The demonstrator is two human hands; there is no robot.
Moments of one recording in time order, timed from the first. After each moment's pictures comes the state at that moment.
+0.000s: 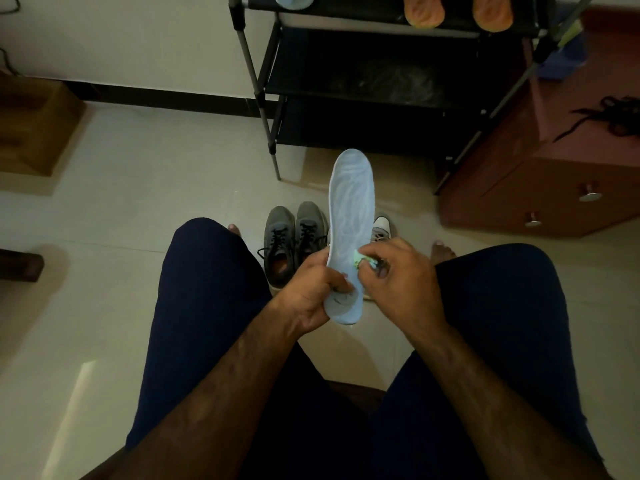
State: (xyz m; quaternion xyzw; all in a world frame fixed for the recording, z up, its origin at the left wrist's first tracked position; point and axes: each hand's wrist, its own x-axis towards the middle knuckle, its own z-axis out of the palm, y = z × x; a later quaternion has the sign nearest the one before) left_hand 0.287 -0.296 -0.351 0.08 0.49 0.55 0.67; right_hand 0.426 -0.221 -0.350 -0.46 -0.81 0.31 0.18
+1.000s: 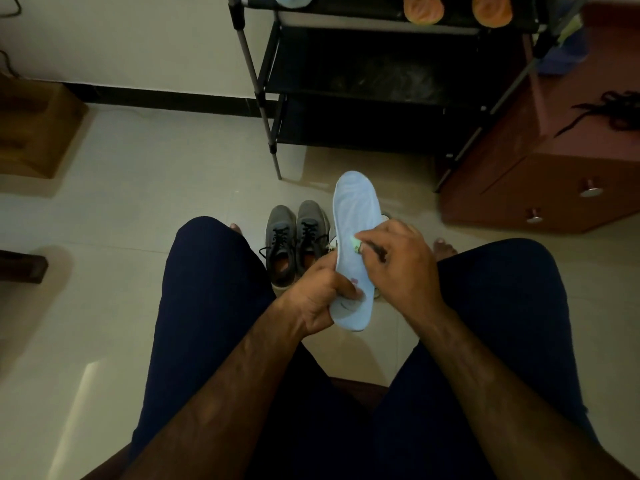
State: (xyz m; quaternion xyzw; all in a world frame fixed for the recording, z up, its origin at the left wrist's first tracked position) left_hand 0.293 -0.299 -0.345 0.11 0.45 0.53 0.71; right_hand 0.416 -0.208 -0.350 -0.43 -0.84 0.26 0.19
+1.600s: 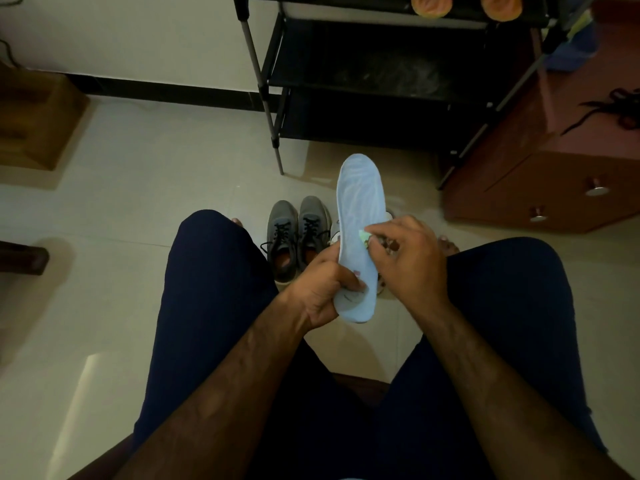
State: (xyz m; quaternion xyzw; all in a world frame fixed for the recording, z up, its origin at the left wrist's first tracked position) left_hand 0.293 -0.297 -0.342 0.12 0.49 0.53 0.68; right_hand 0.419 -0.205 -0.353 -0.45 -0.82 0.27 0.22
